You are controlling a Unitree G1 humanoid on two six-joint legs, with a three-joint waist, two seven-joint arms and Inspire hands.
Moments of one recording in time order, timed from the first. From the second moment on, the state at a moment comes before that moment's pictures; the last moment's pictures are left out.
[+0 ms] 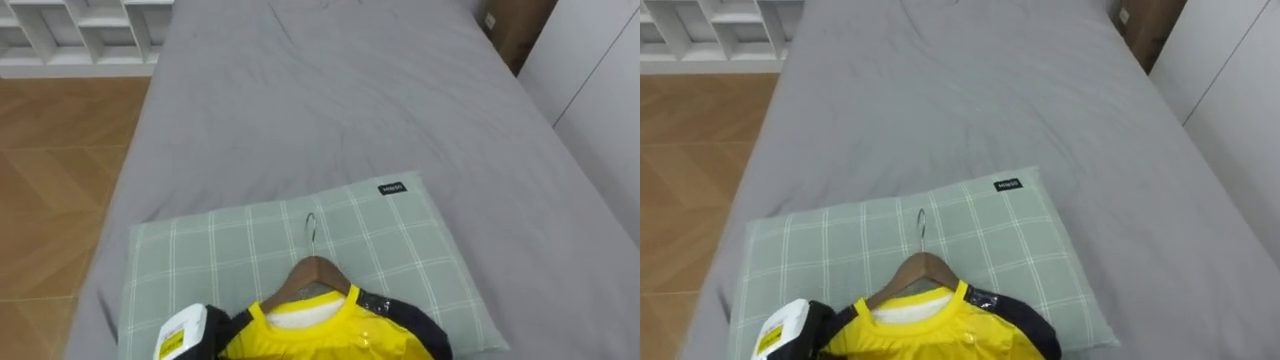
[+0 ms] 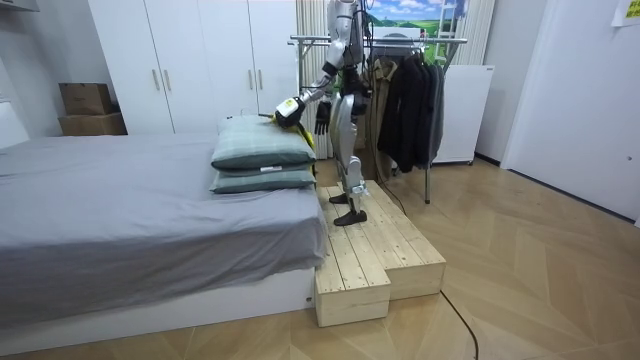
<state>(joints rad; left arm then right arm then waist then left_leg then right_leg) -0.27 0.18 -0.24 1.00 0.60 -0.09 0.52 -0.14 -0.22 0.35 1.35 0.27 -0.03 0.06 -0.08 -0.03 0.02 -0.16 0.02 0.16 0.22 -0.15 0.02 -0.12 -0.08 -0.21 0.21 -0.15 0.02</state>
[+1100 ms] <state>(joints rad) -0.11 0.27 -0.16 0.20 0.63 -0.10 0.65 0.02 -0.27 0.13 1.32 0.27 -0.03 0.00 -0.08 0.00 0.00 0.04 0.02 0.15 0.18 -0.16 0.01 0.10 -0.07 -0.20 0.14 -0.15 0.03</state>
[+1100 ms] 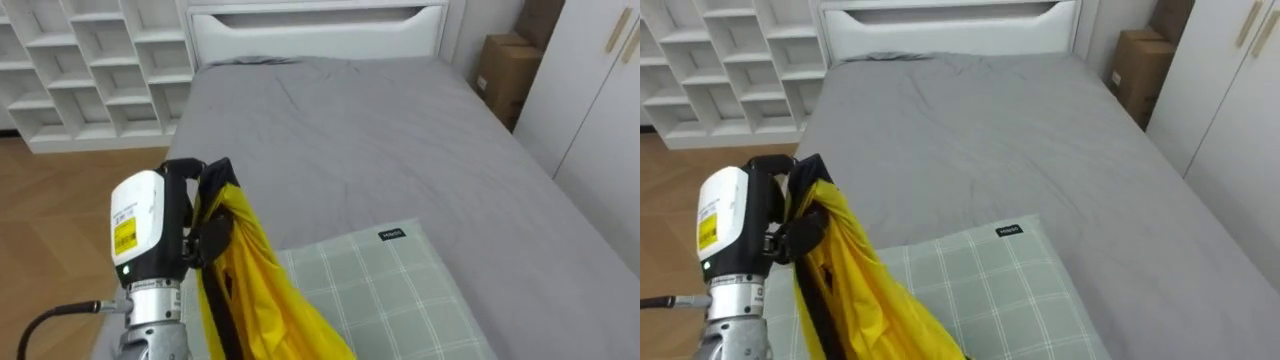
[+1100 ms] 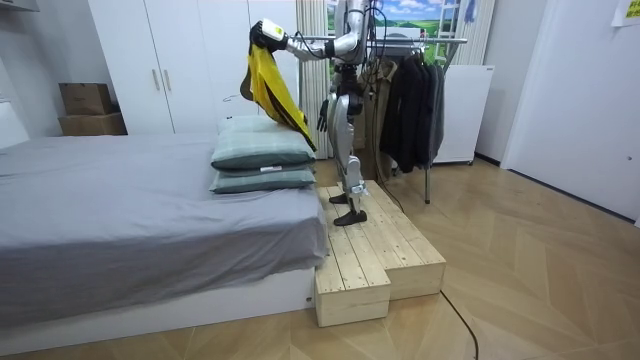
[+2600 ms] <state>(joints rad) -0.10 0.32 -0.16 -0.08 0.85 -0.18 0.51 0.01 -0.27 0.13 0.41 0.20 -0.10 0.00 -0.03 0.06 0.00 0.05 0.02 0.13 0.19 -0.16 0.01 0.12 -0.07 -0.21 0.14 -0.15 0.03</state>
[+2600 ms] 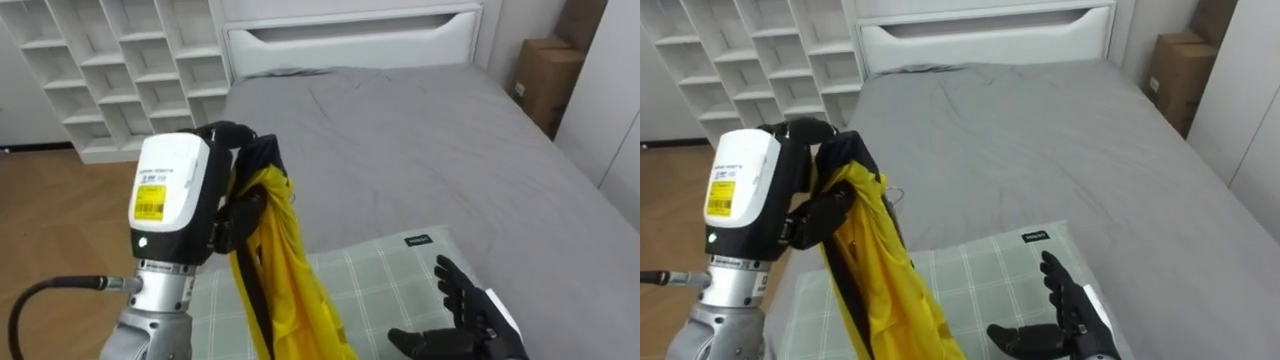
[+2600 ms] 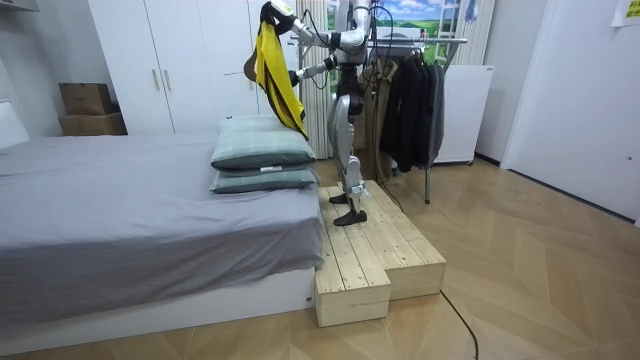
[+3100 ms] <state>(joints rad) -0.13 0.40 -0.16 -0.11 0.96 -0.18 0.51 0.00 -0.31 0.14 0.47 0.30 -0.10 0.04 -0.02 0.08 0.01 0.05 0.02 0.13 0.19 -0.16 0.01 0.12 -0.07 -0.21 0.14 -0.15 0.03</state>
